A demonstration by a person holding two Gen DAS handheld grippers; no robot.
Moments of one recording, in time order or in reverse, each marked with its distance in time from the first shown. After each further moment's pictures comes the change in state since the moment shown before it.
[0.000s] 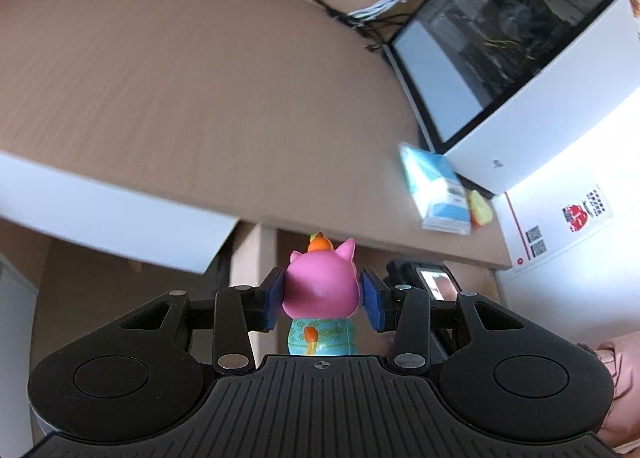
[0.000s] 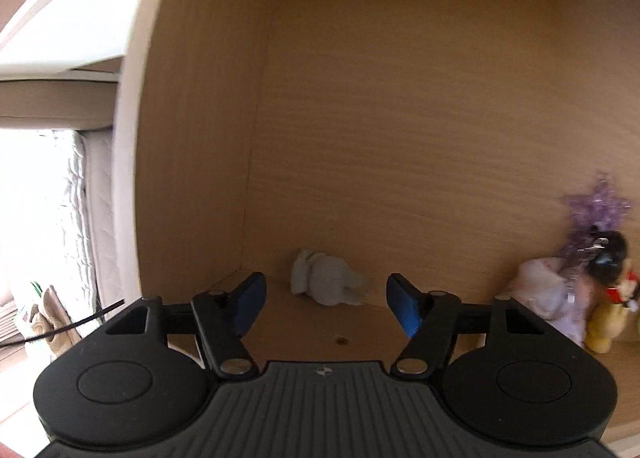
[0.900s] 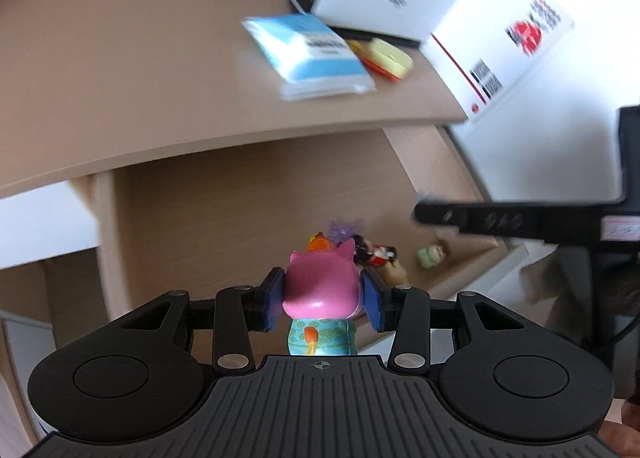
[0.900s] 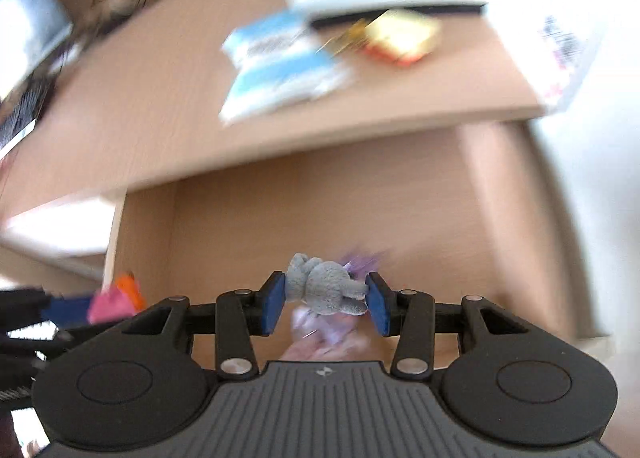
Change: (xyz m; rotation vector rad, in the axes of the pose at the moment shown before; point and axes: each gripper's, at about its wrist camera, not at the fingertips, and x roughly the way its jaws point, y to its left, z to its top) left arm 0.073 -0.139 -0.052 0.338 0.248 0.036; right arm -0.147 -0.102 -0.157 0.230 -0.766 -0.167
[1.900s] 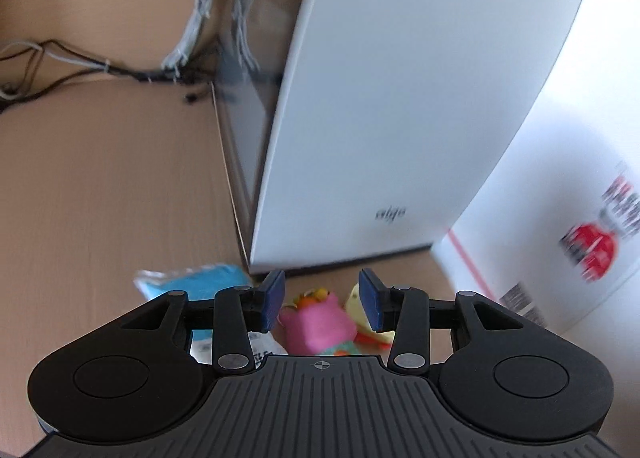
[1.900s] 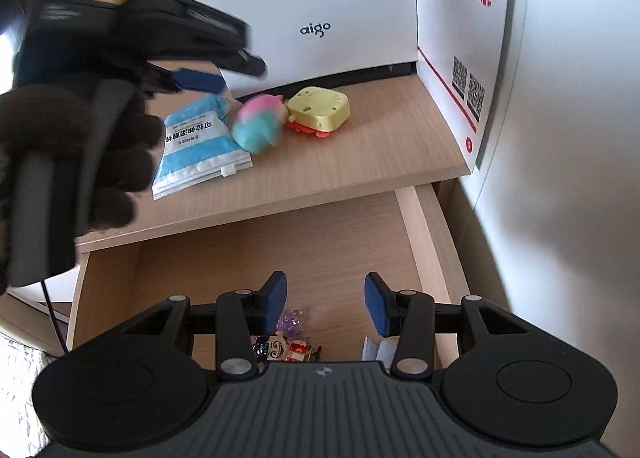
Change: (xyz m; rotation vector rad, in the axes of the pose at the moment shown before) left arm 0.074 -0.054 0.166 -0.073 -0.427 0.133; right arm -0.003 -0.055 0.015 -0.037 -0.178 -0.049
